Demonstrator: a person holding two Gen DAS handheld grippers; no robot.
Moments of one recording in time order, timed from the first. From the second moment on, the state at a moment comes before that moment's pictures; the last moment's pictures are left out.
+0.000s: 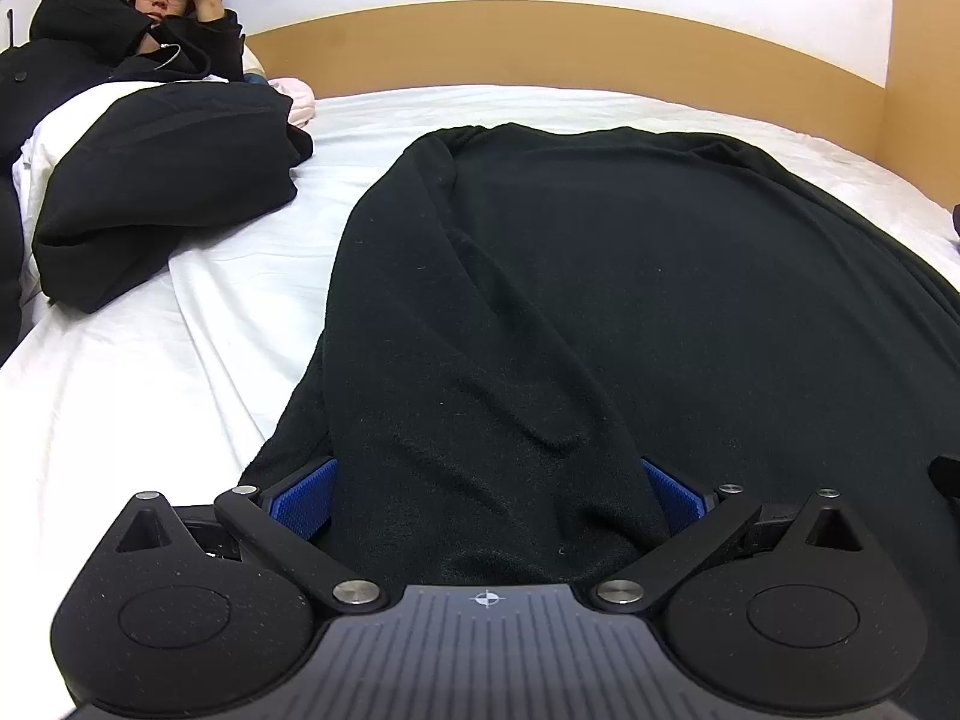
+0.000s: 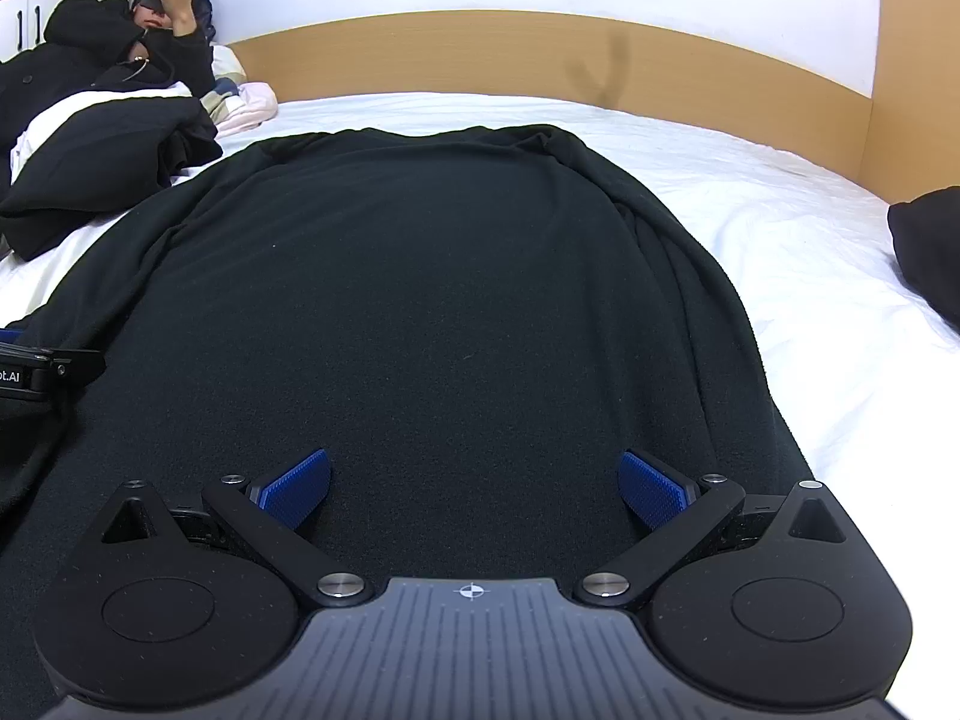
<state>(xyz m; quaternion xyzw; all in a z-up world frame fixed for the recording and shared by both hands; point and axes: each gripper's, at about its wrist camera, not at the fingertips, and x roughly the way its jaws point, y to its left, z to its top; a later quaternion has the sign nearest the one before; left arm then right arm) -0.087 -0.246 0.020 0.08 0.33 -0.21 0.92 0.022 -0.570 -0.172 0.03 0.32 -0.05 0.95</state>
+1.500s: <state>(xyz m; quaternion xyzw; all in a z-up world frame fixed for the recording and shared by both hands) -0.086 -0.247 0.022 0.08 0.33 -0.20 0.92 0.023 -0.565 -0.172 0.03 0.32 -0.05 0.94</state>
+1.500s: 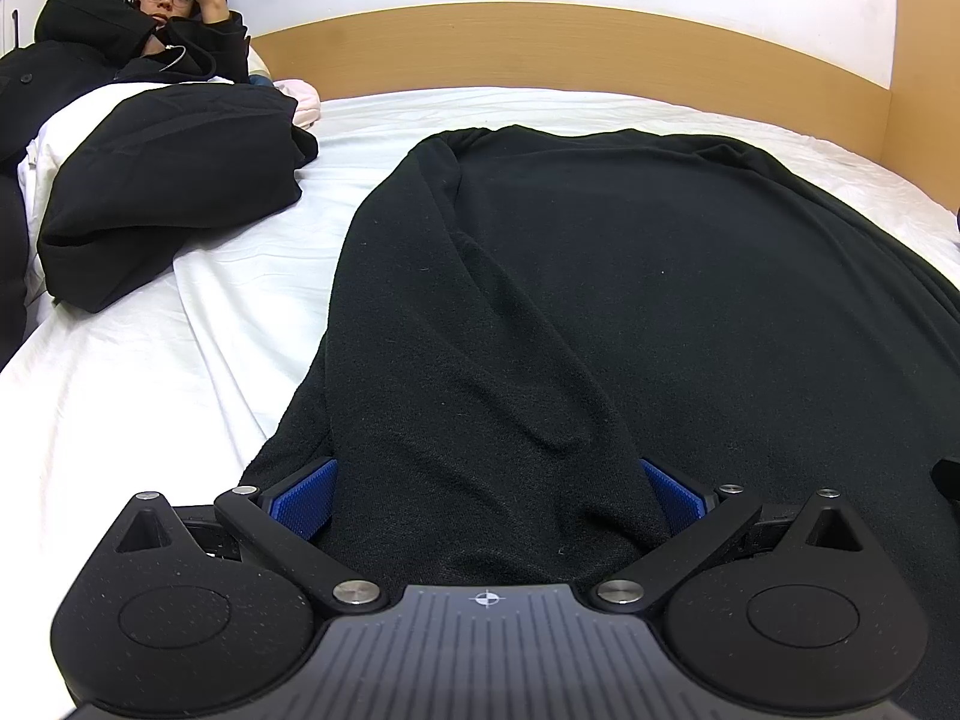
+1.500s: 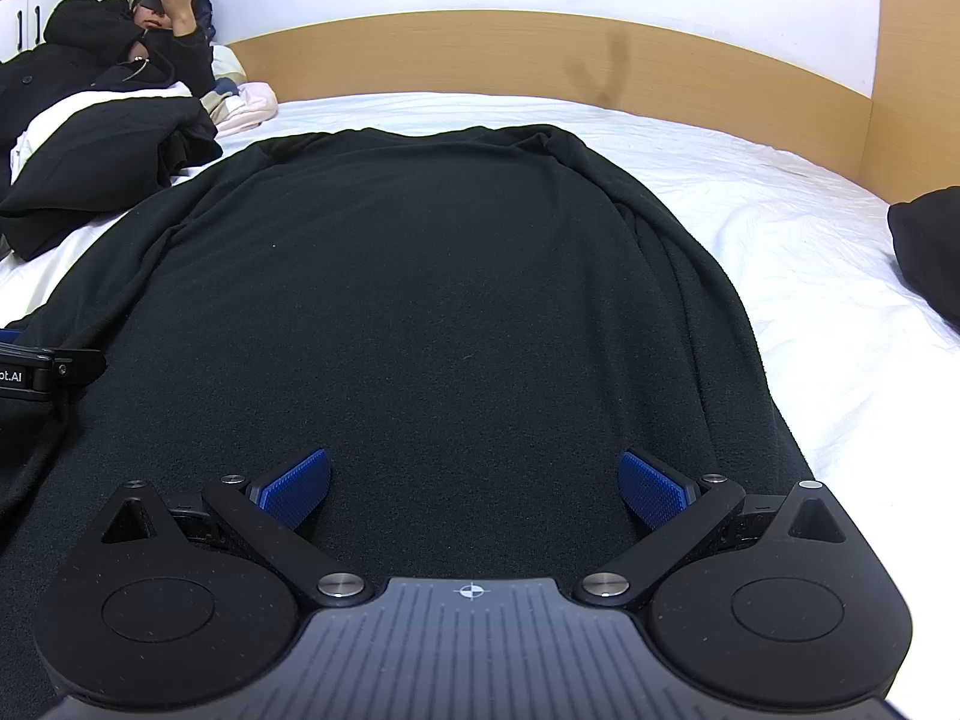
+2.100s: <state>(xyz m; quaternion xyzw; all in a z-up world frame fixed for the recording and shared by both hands) -0.087 -0.247 0.021 0.08 0.32 -0.20 0.92 0.023 -0.564 -0.172 0.03 0.32 -0.05 0.94</state>
